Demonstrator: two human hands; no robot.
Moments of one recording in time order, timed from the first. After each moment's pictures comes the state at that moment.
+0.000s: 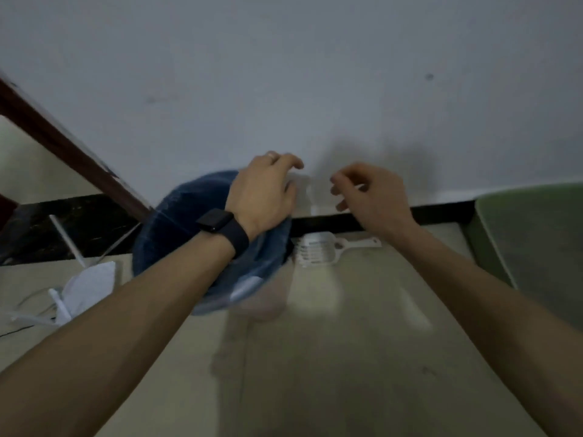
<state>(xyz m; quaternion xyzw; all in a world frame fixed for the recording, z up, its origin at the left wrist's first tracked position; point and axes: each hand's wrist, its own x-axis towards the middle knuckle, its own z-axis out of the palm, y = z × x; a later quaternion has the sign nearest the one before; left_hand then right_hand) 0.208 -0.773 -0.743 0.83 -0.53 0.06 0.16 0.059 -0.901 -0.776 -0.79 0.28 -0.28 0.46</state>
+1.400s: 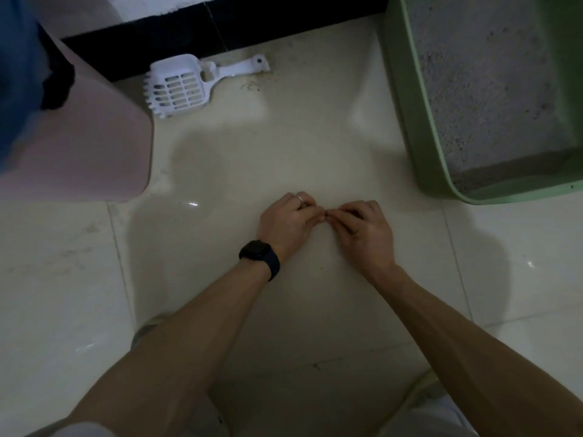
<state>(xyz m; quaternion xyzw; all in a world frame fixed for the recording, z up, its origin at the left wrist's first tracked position) -0.055 -0.762 -1.066 0.74 -0.61 -0.12 0.25 -0.219 -0.838 -1.077 -0.88 0.38 -0.21 0.21</state>
